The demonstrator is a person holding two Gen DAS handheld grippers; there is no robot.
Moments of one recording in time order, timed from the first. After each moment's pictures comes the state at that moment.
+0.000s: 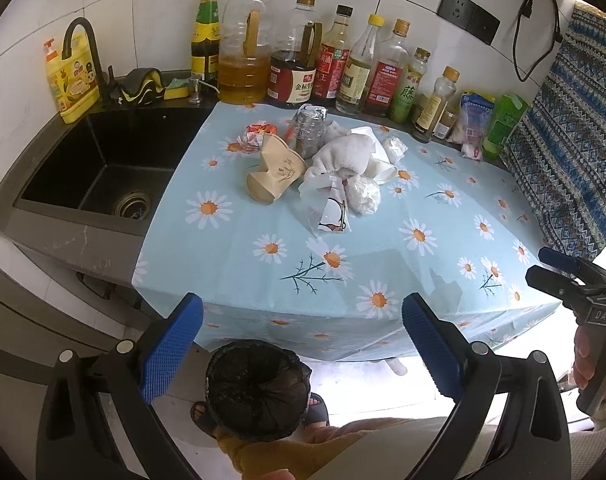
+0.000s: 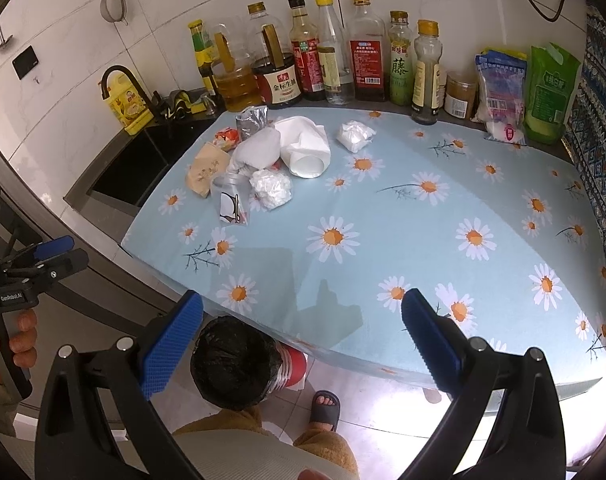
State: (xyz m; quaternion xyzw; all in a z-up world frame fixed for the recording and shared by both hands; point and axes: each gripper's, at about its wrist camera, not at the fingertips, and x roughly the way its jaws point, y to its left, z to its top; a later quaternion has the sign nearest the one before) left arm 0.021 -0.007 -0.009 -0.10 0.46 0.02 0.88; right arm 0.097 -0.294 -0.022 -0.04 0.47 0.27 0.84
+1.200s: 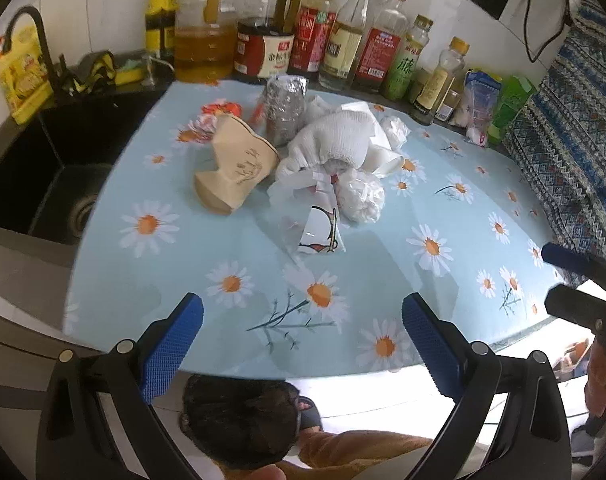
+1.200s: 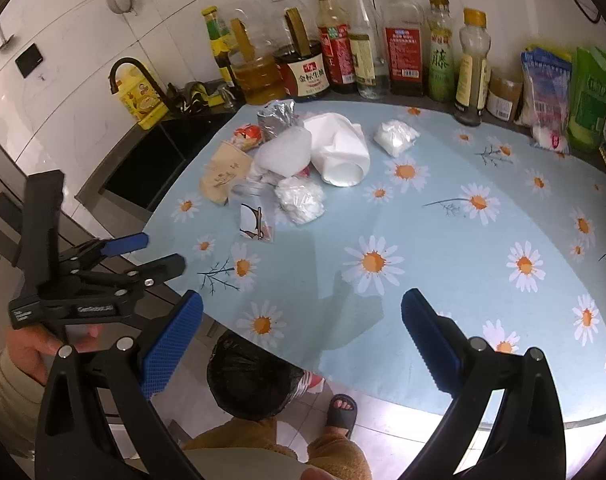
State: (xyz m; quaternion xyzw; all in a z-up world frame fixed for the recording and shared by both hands) left arm 0.121 -0.015 -0.074 -0.11 0.49 -0.02 0.87; right arm 0.138 -0.253 -0.043 -0.03 0.48 0.31 0.82
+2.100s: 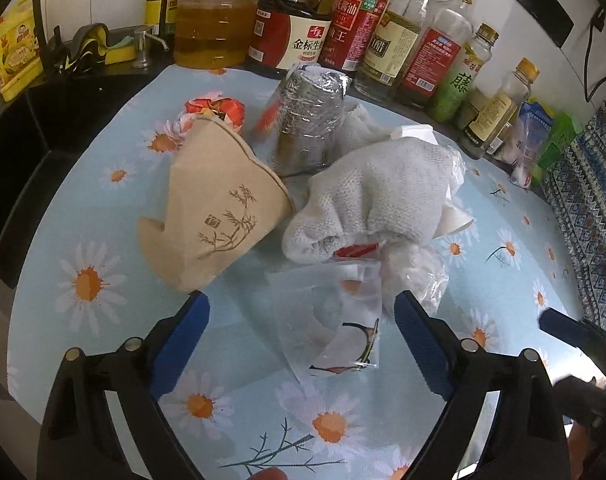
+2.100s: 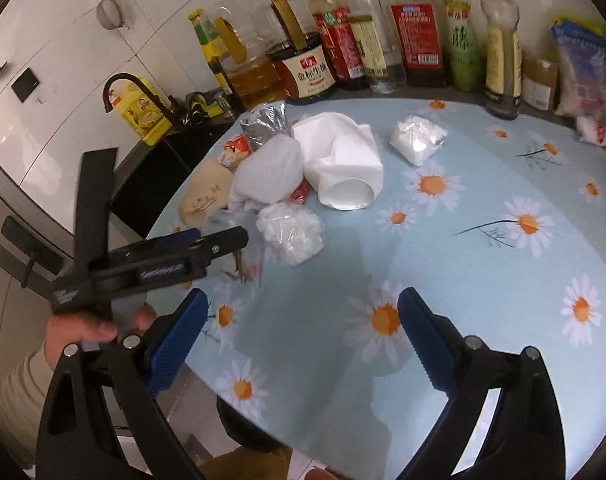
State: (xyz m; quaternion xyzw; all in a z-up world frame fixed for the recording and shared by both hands) left arm 0.209 -0.006 -0.126 -0.16 0.48 0.02 0.87; right arm 0.207 -0.237 -0.091 0.02 0.48 0.35 0.80
